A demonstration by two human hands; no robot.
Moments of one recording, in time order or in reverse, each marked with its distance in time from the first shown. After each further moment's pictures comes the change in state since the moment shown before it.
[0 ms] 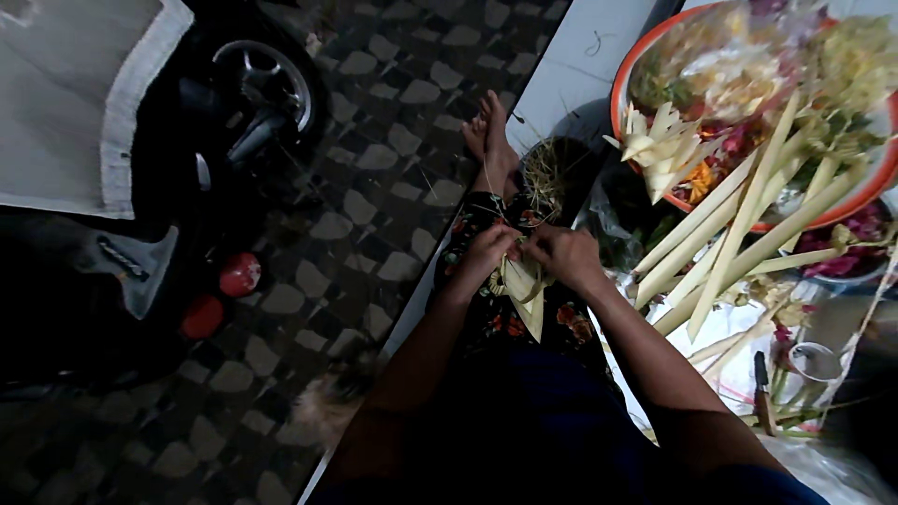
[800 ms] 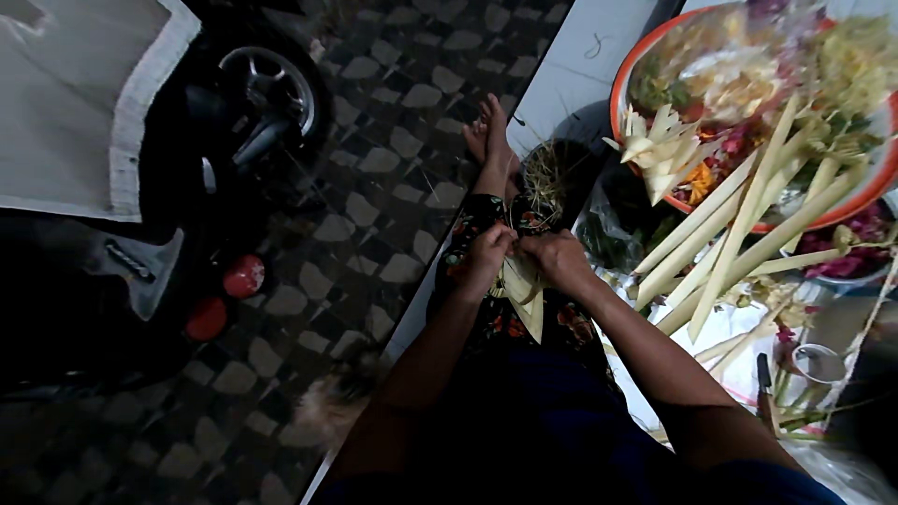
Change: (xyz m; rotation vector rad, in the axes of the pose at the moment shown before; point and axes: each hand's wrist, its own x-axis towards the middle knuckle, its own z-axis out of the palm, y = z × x) left_hand 0.010 -0.009 0.012 0.108 0.210 -0.049; right_hand 0.001 0.001 0.015 -0.066 -0.009 -0.279
